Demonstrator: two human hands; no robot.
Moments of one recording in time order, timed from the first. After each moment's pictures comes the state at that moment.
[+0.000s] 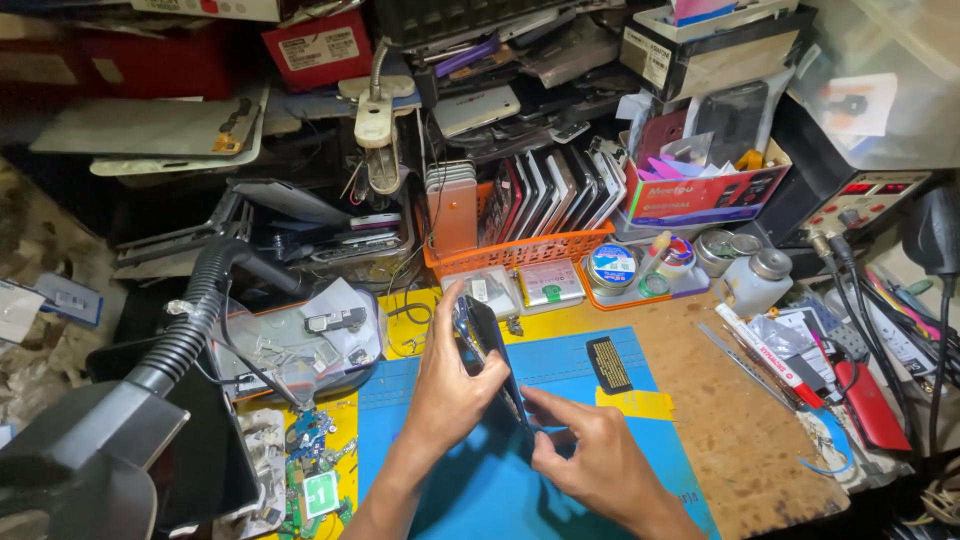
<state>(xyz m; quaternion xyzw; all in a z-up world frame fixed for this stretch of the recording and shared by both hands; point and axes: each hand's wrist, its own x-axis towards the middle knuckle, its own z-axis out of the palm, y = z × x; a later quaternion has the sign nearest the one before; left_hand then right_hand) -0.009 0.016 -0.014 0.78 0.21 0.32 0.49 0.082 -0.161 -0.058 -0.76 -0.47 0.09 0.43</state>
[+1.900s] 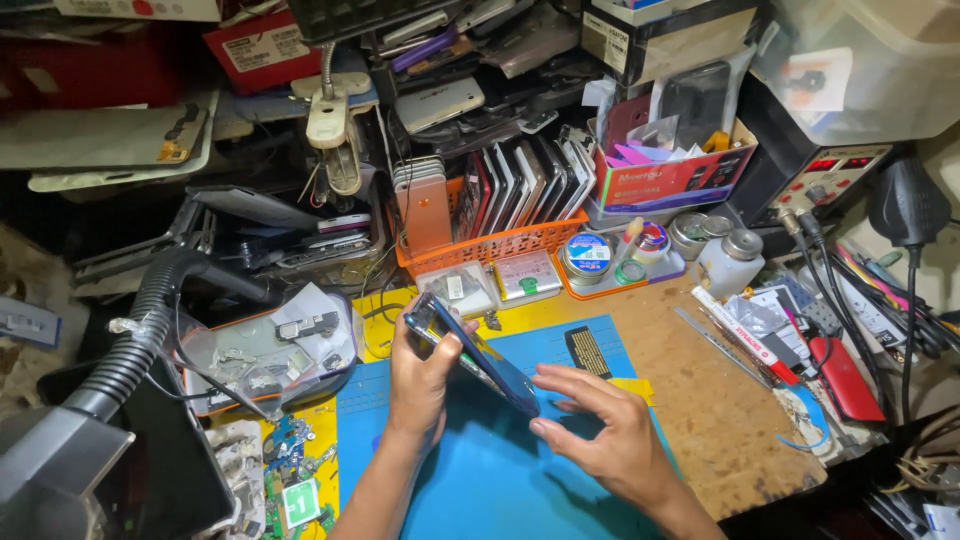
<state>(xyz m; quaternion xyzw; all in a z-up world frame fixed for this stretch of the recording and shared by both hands) 0.017 0.018 -0.061 0.46 0.22 0.38 0.77 0.099 -0.188 -0.034 -0.72 -0.46 0.08 0.52</state>
